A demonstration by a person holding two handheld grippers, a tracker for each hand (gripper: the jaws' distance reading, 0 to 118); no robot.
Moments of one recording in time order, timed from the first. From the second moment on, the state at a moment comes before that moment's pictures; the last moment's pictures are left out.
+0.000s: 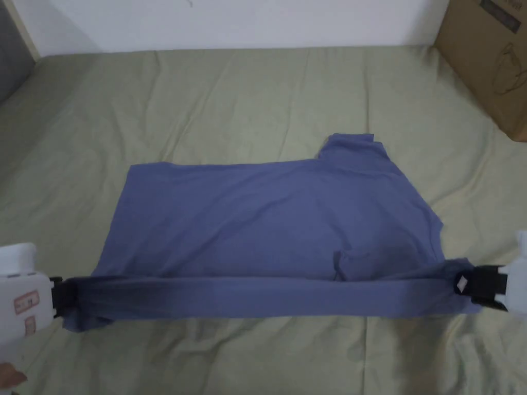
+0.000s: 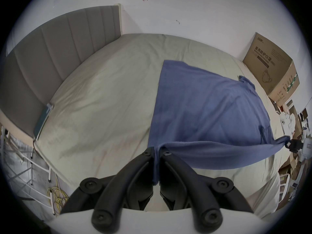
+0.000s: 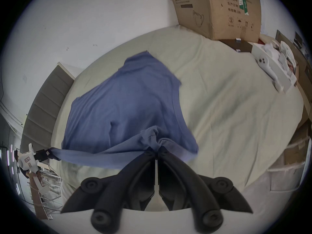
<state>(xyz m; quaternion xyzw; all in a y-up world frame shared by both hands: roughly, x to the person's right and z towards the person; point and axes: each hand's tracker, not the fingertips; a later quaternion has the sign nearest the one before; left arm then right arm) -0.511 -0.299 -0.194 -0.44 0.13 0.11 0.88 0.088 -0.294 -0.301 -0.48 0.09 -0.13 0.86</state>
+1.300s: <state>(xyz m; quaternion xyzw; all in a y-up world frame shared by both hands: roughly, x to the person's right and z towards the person) -0.524 -0.384 -0.206 -0.49 0.17 0.12 0.85 0.048 -0.343 -0.270 -0.52 0.08 -0.08 0.85</state>
